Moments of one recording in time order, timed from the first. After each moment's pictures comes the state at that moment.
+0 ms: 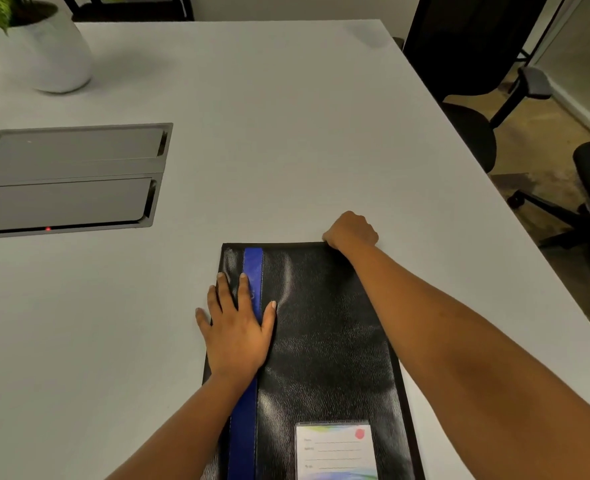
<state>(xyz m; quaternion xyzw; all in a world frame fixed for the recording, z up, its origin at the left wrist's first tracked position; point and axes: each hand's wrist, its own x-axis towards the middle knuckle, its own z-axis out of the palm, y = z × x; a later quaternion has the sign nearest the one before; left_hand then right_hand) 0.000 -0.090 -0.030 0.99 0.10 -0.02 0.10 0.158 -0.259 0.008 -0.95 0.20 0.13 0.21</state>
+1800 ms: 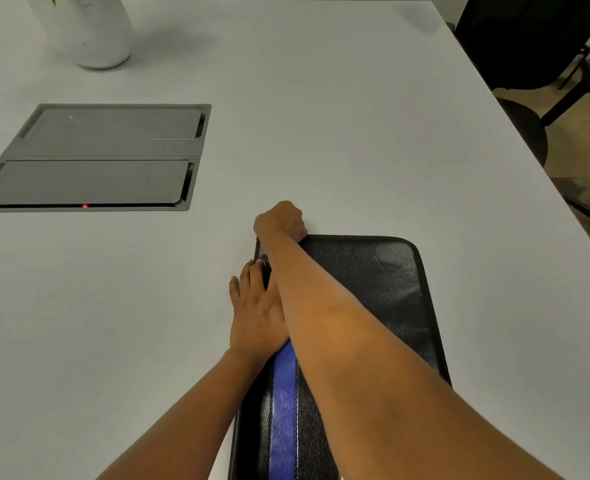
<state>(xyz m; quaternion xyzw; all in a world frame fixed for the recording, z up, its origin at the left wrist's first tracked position) 0.017 -0.063 -0.020 0.99 0.02 0.04 0.16 0.145 -0.092 0.027 -0.87 0.19 0.14 0.43</state>
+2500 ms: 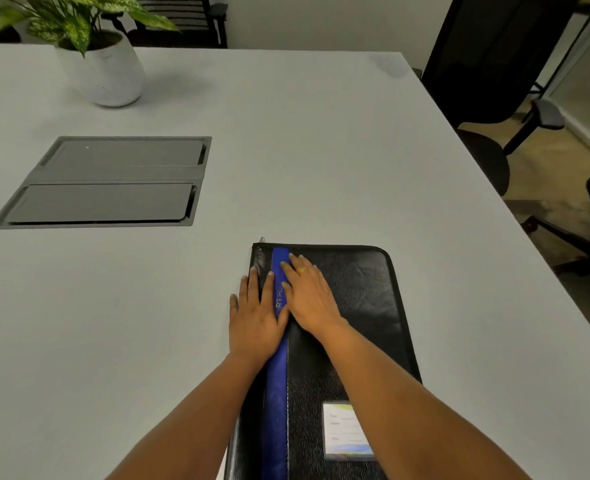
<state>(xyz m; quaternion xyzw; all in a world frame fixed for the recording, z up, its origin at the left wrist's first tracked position) -0.002 -0.064 -0.034 0.99 0.03 -0.04 0.16 0.046 -0.174 -0.016 -0.96 -0.13 0.07 0.25</state>
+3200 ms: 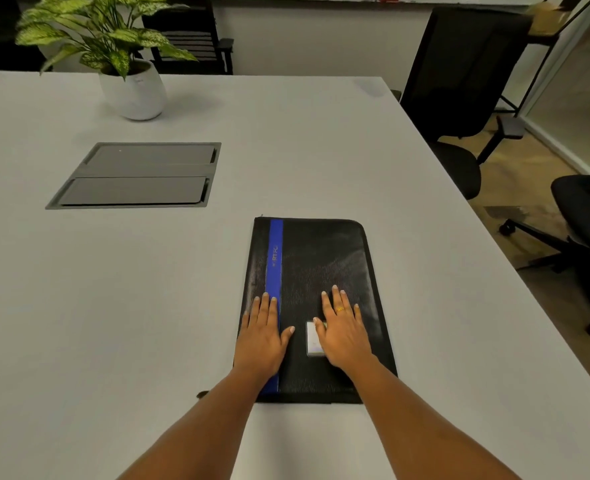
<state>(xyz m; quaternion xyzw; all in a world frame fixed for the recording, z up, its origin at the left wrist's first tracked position) -0.148 -0.085 -0.013 0.99 0.00 -0.11 0.13 -0.125 -0.245 -0.017 -0.98 -0.05 0.12 0.13</state>
